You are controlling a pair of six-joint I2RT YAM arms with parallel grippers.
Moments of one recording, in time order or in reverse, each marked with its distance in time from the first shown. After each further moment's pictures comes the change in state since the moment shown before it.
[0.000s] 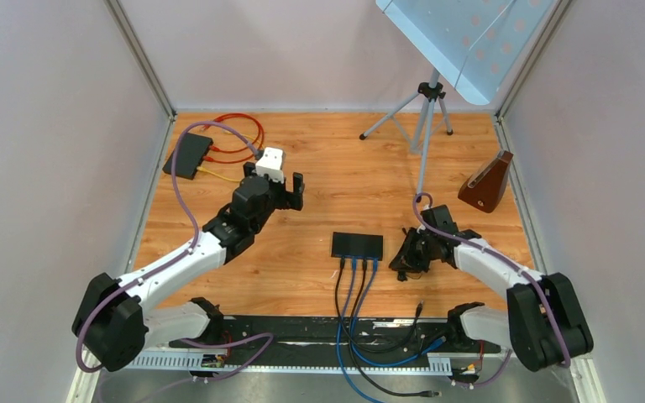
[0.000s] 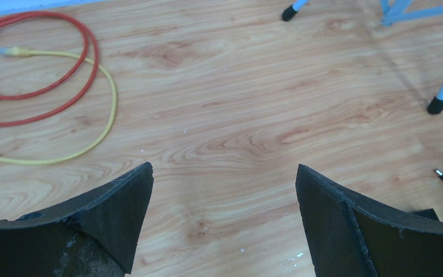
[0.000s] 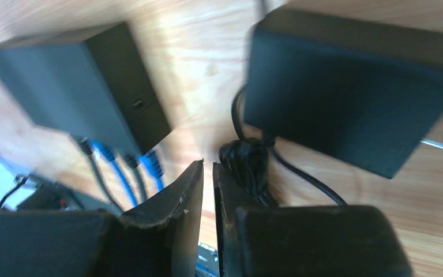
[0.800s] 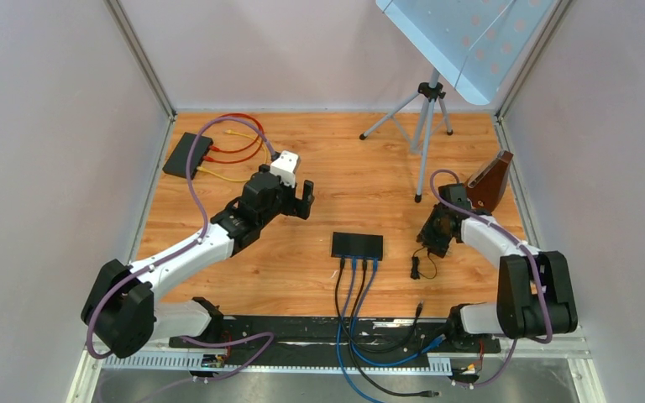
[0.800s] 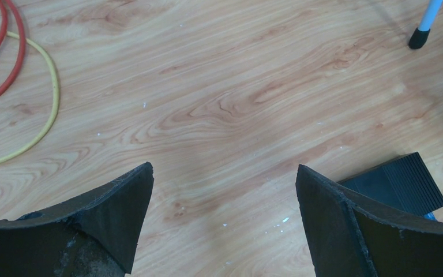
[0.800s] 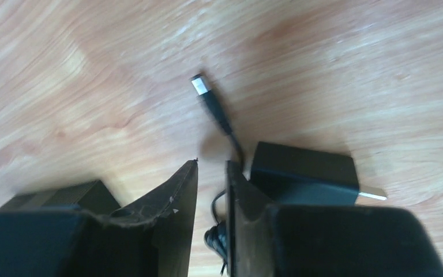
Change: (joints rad) left arm 0.007 0.081 0.044 -0.101 0.147 0.004; right arm -0.182 0.192 0.187 -0.039 0.363 -0.040
